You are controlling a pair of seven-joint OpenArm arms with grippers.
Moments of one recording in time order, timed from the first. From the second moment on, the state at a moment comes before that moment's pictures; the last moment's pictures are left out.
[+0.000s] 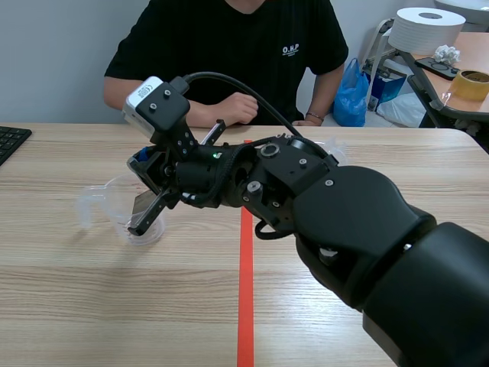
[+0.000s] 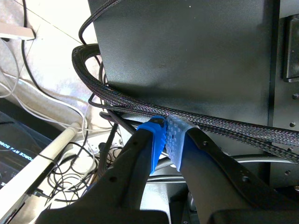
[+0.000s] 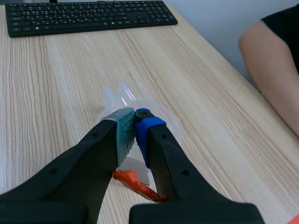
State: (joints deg) left arm 18.8 -7.5 -9.7 17.4 17.3 -8.9 -22.3; right arm 17.7 1.1 -36.7 67.9 -3.5 28.1 5.2
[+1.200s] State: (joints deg) left arm 18.8 -7.5 -9.7 17.4 17.3 -8.9 -22.3; right arm 17.7 3.8 -30.7 93.8 10.3 28.3 -10.7
